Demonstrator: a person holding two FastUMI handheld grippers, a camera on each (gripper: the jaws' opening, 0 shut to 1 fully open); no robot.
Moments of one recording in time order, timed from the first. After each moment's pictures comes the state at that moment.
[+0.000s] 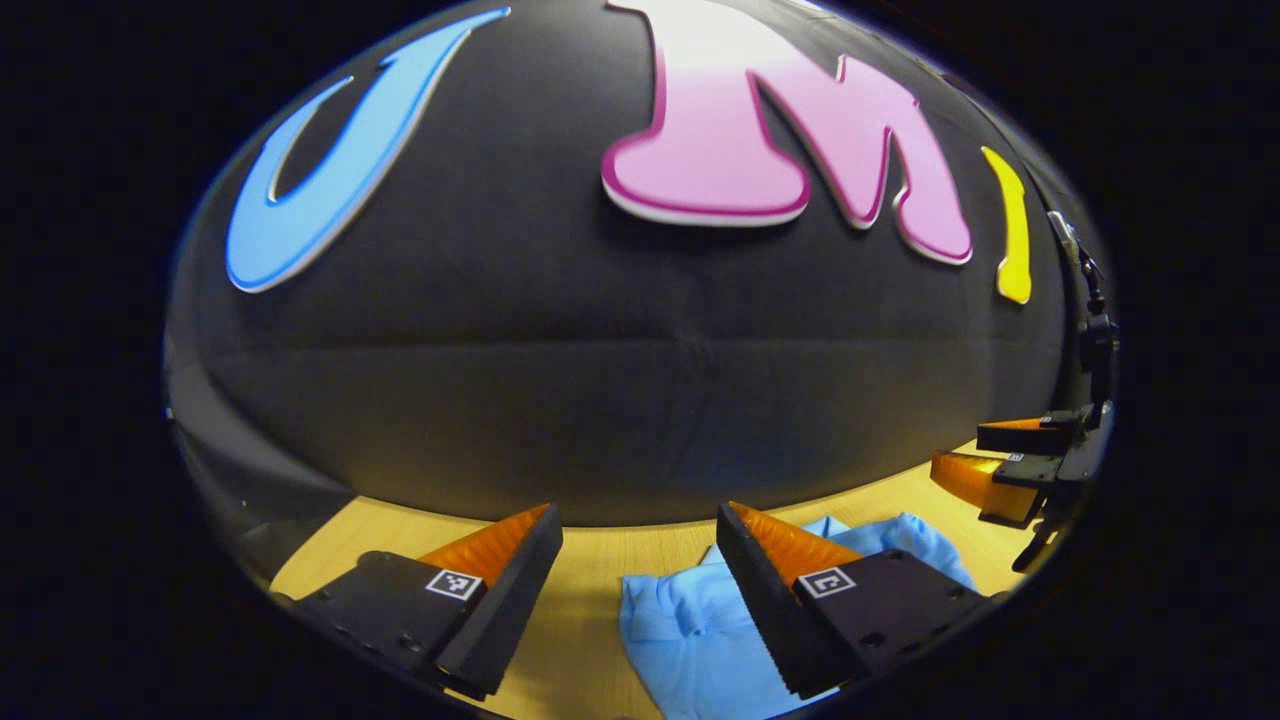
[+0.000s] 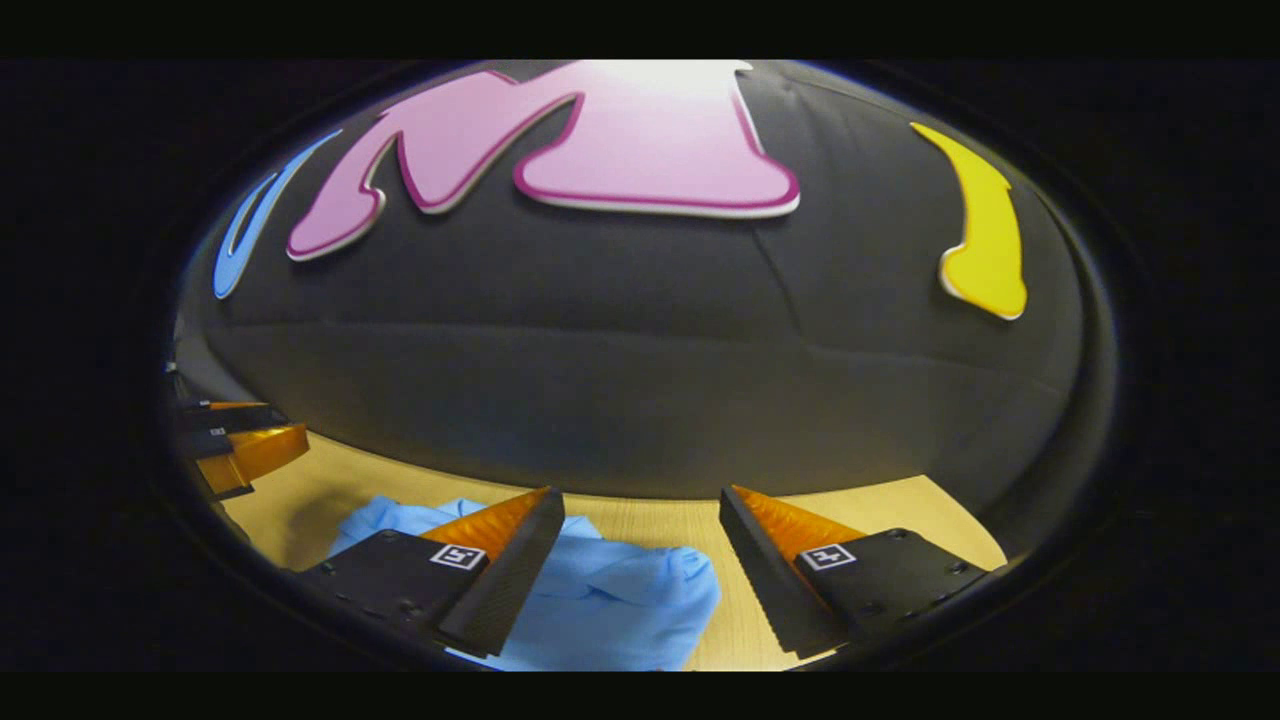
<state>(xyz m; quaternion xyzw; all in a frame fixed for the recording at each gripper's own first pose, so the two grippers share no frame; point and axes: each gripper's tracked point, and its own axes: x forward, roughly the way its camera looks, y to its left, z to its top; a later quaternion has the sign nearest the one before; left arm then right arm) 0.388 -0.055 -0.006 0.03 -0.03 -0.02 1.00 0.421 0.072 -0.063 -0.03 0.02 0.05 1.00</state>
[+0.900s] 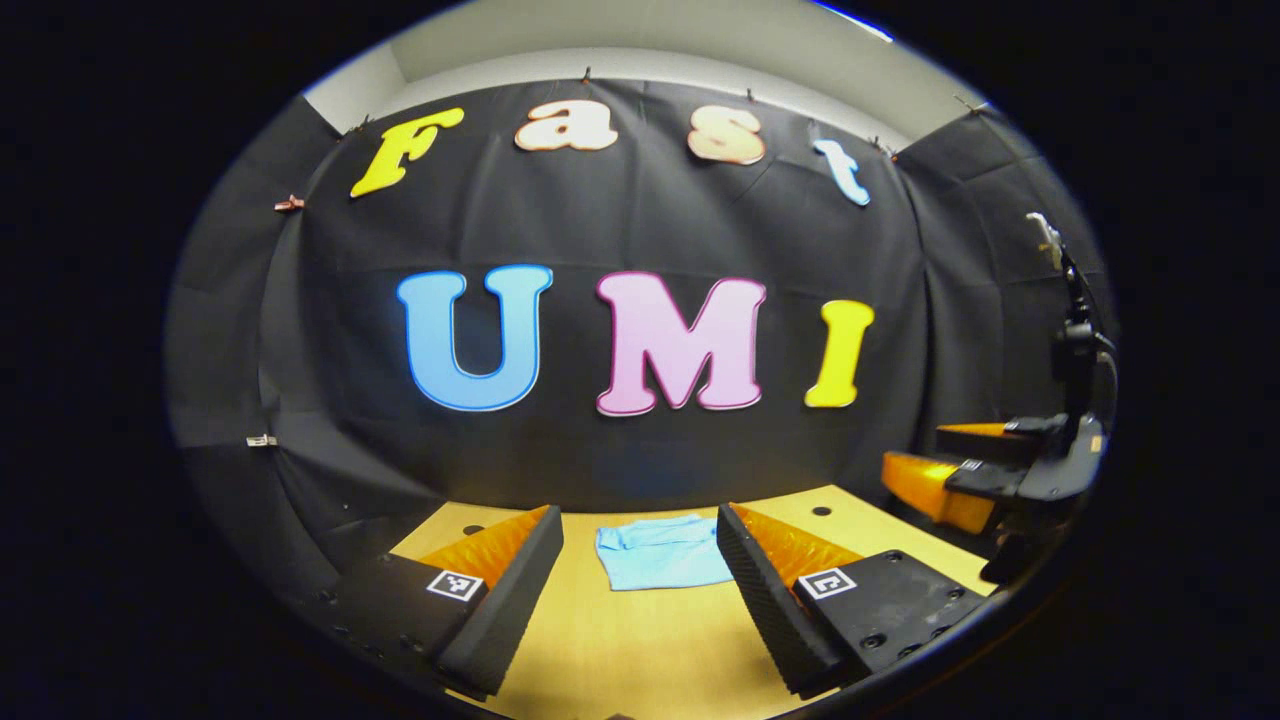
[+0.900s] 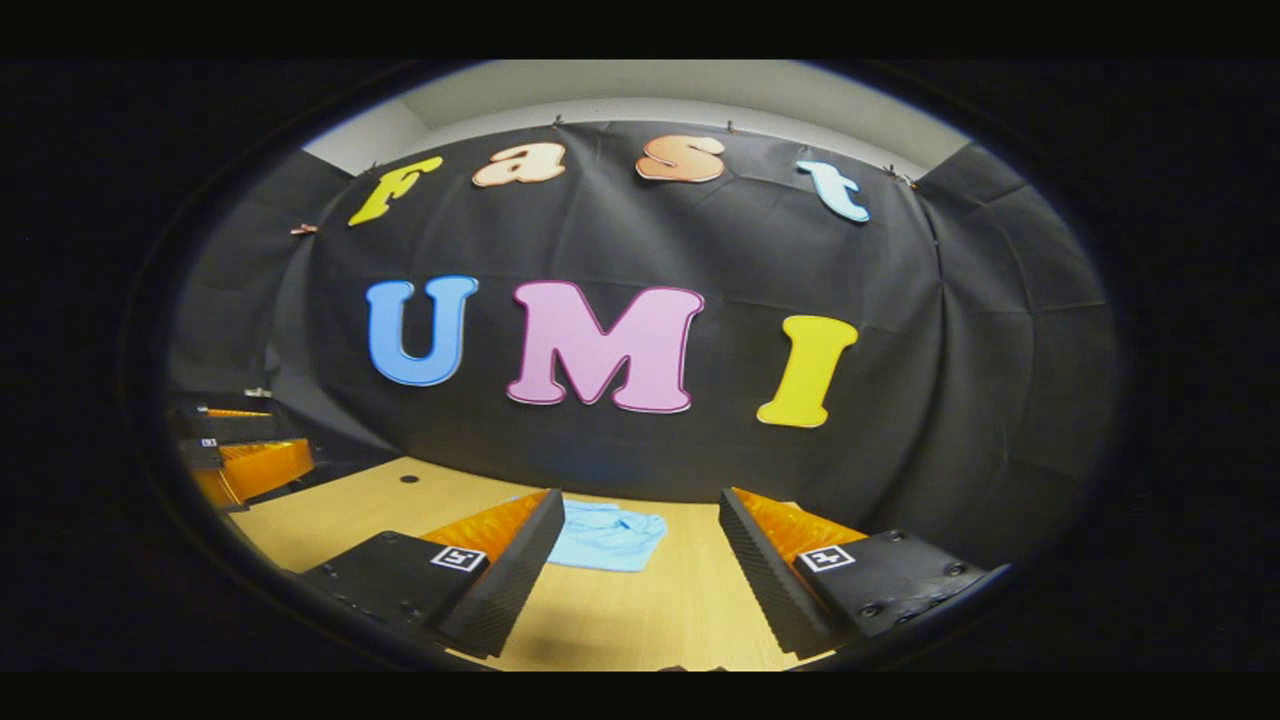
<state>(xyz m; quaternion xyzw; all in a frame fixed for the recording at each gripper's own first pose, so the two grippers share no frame) -0.107 -0.094 0.078 0.01 -0.14 -0.08 0.99 -0.049 0.035 0.062 -0.04 -0.09 0.08 0.99</state>
